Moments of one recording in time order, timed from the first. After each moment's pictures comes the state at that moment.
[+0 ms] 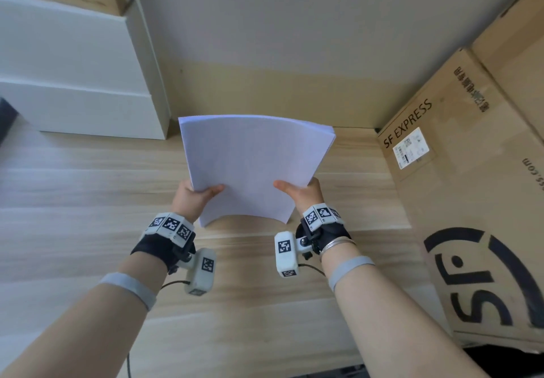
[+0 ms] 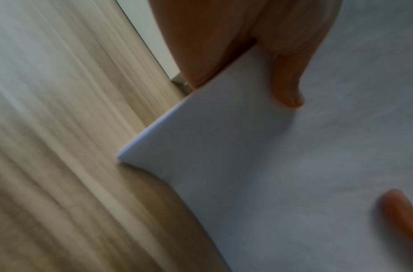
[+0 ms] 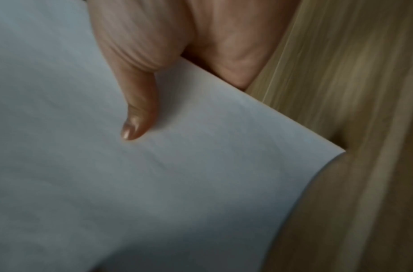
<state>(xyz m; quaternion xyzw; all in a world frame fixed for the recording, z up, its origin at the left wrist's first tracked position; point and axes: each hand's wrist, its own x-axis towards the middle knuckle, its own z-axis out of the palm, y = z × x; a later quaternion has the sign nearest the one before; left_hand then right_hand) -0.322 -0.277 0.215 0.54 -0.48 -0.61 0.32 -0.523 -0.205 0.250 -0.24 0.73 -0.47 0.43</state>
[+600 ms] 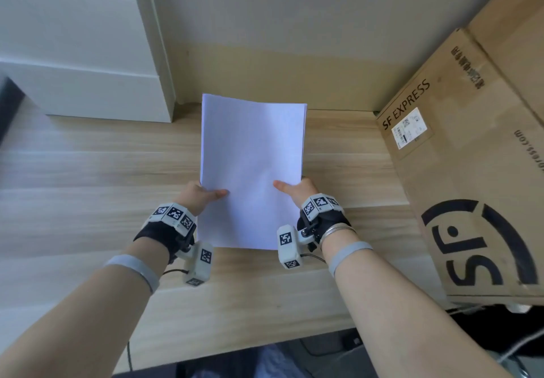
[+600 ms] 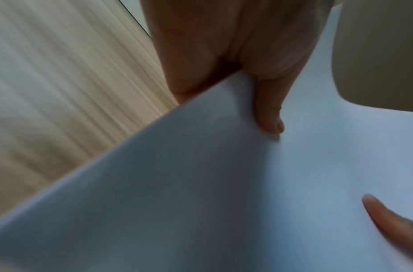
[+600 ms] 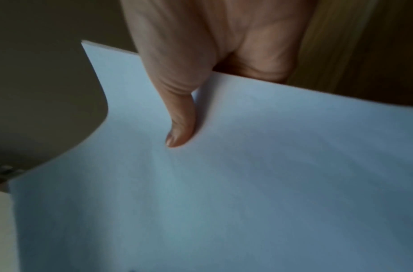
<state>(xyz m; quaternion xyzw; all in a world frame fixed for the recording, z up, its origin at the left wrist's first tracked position) -0.291 -0.256 0.209 0.59 -0.54 -0.59 0.11 -0.493 -0.178 0.249 -0.25 0.82 -0.26 0.43</state>
